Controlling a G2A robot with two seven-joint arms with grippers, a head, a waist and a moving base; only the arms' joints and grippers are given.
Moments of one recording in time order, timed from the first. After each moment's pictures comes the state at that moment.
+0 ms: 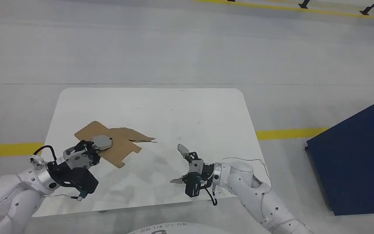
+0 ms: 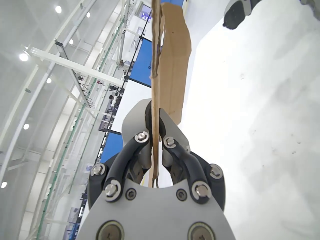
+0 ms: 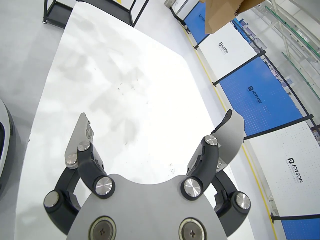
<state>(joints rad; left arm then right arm) 1.83 -0.91 -1.48 -2.00 2.20 -0.26 0.68 -1.83 -0.93 1.26 -1.83 -2.03 -0.52 -0.57</state>
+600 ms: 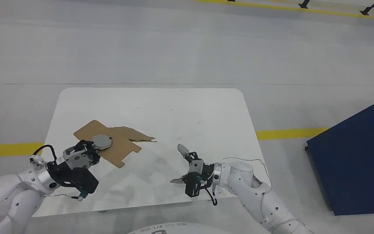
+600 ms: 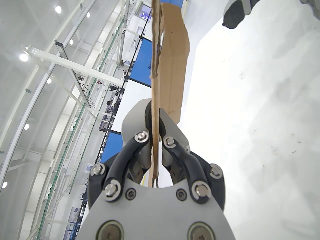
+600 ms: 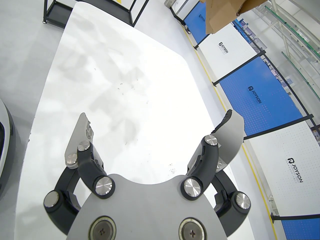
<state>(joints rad) 1.83 -0.91 -1.48 -2.00 2.20 -0.25 0.68 -1.83 -0.93 1.26 -1.83 -2.03 -0.52 -0.57</state>
